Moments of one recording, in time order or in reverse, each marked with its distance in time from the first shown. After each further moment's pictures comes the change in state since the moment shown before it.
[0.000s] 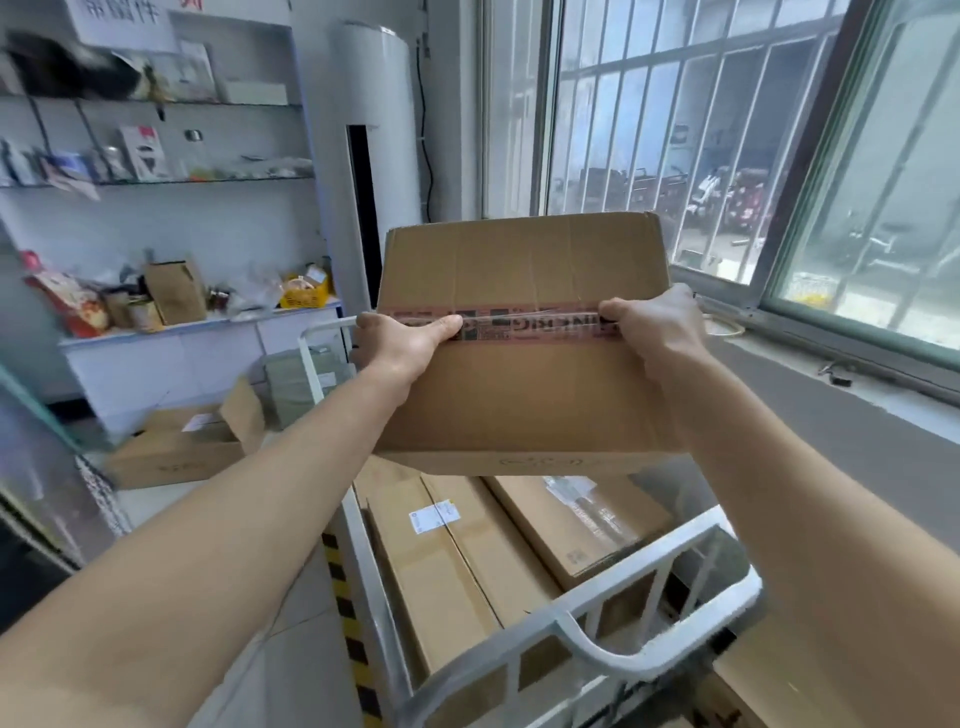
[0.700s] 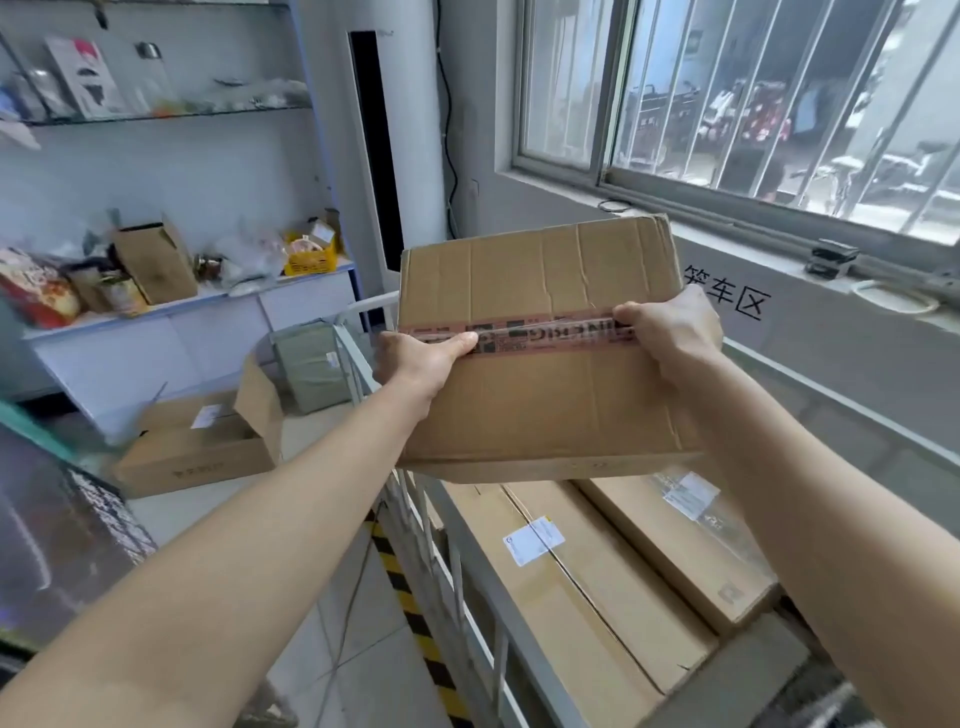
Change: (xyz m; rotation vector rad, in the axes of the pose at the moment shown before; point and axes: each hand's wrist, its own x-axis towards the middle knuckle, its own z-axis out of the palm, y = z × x) left_hand 0.332 -0.138 -0.035 -0.036 -0.163 -0.156; right_hand 0.093 -0.067 0.329 -0.124 0.050 0.138
